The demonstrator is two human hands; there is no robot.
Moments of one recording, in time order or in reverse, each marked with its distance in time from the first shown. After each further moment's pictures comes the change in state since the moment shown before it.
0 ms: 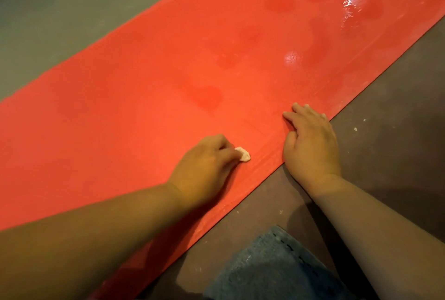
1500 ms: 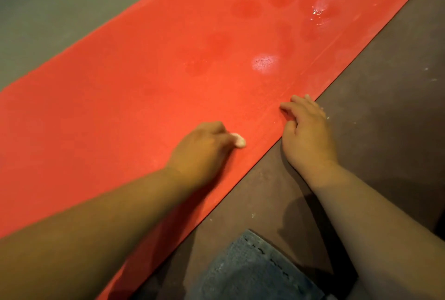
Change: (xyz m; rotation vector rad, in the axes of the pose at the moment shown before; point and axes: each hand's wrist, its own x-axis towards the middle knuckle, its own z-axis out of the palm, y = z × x) left_hand 0.055 0.014 0.015 0.061 -0.027 0.067; right_hand 0.018 0.038 -0.029 0.093 0.054 0.107
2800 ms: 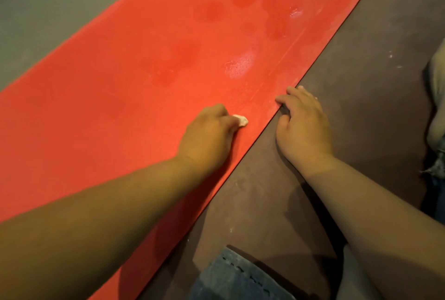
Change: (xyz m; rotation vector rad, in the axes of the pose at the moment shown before) left_hand 0.068 0.025 0.029 -0.004 0.089 -0.008; right_hand 0.015 0.029 -0.016 -0.062 0.074 0.053
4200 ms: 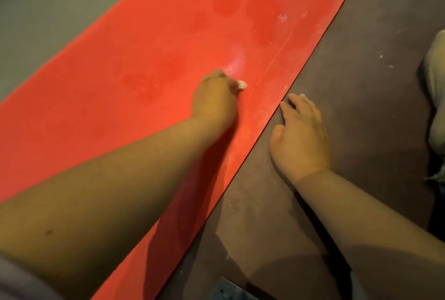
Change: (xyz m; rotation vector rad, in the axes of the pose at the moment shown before) left_hand 0.101 -0.005 0.030 -0.017 0.059 -0.169; right_hand 0.002 0.000 0.002 -0.125 -0.011 0.118
